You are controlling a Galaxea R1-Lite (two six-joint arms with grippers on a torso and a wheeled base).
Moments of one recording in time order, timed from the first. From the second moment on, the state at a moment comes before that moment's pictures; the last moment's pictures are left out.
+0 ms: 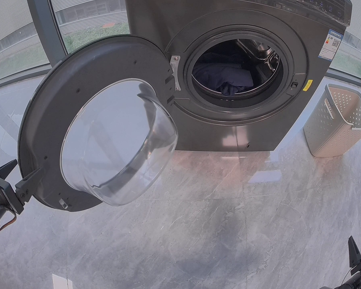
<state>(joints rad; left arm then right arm) -0.02 0.89 -0.35 -0.50 -0.14 -0.05 0.00 0.01 -0.02 -0.02 -0.07 0.04</state>
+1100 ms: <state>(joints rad) -0.28 0.83 -0.40 -0.50 -0.34 -0.26 0.00 0.02 -0.02 -0.01 -0.07 0.04</state>
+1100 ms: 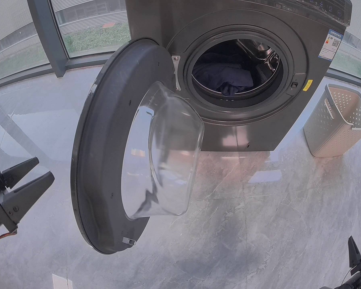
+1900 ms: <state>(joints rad) -0.45 1.15 -0.50 -0.61 -0.26 -0.18 0.00 0.02 -0.02 -0.01 -0.05 0.02</state>
